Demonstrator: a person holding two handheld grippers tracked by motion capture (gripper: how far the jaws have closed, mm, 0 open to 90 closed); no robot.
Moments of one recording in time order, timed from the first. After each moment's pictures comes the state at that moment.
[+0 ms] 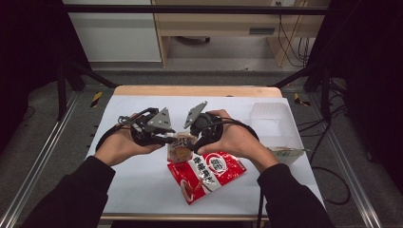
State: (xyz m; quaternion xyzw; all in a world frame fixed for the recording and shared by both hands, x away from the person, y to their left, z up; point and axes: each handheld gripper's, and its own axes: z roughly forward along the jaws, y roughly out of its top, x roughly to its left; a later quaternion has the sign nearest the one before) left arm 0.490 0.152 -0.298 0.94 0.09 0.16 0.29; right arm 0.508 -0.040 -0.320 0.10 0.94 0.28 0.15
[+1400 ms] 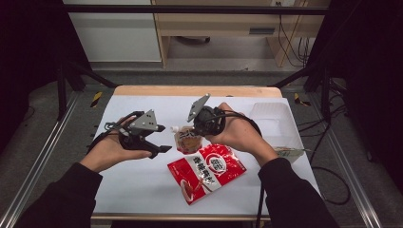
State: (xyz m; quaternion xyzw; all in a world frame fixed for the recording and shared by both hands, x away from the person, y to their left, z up) left arm 0.485 0.186 -0.315 0.92 0.13 0.14 0.35; right arm 0.519 -0.049 -0.304 0.09 0.95 0.27 0.16
